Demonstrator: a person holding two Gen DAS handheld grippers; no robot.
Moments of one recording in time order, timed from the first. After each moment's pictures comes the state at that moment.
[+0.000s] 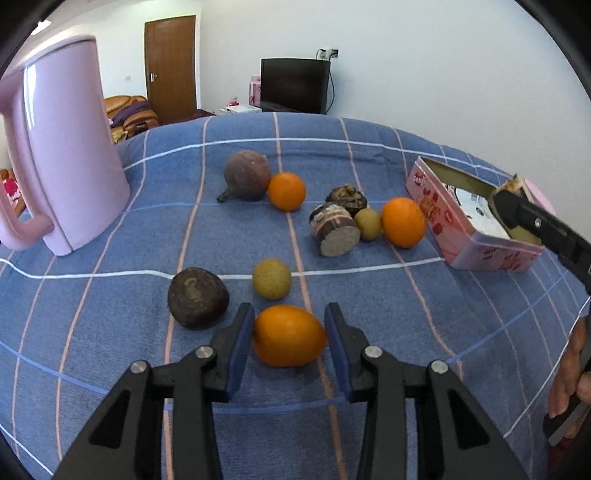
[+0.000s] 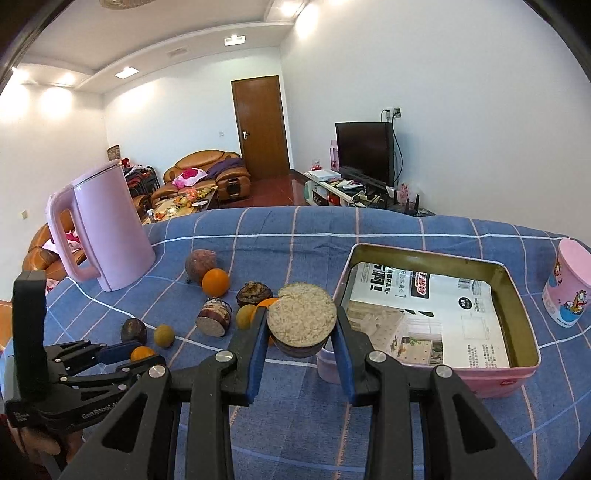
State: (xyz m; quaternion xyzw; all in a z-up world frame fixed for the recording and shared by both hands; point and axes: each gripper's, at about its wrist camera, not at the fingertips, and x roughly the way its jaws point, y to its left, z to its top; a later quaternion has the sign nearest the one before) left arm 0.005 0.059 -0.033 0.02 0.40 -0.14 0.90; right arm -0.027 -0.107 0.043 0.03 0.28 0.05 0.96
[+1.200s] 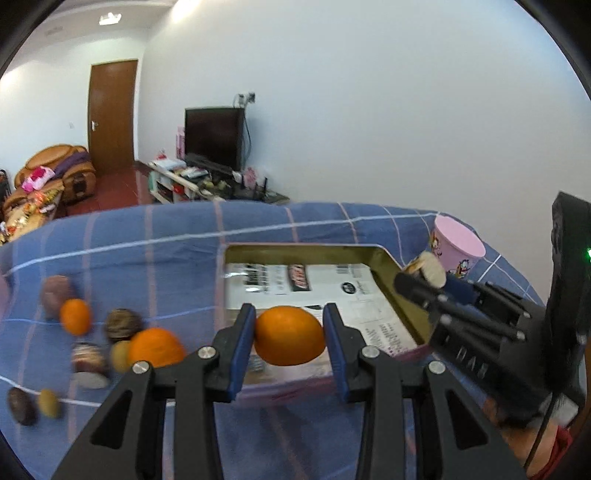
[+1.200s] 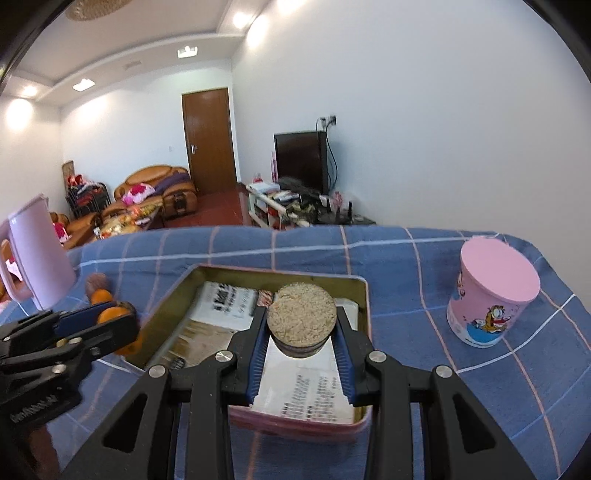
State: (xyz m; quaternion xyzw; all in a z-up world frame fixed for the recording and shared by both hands) left arm 0.029 -0.127 0.015 0.00 0.32 -0.26 0.91; right arm -0.015 -0.247 0.033 0.03 0.28 -0.06 0.96
